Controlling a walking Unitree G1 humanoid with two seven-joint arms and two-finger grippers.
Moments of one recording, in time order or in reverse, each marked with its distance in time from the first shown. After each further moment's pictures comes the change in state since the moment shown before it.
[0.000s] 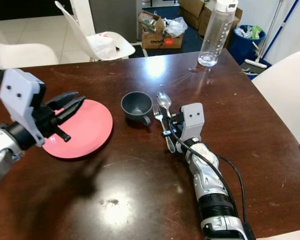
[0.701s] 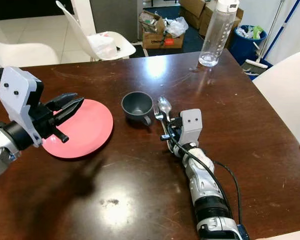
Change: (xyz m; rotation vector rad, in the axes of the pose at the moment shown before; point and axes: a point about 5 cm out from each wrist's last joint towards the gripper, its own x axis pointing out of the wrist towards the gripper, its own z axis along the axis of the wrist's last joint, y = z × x) left arm 0.002 -0.002 -0.001 -0.037 0.023 -0.017; right arm -0.003 0.003 -0.015 0.036 0.007 -0.046
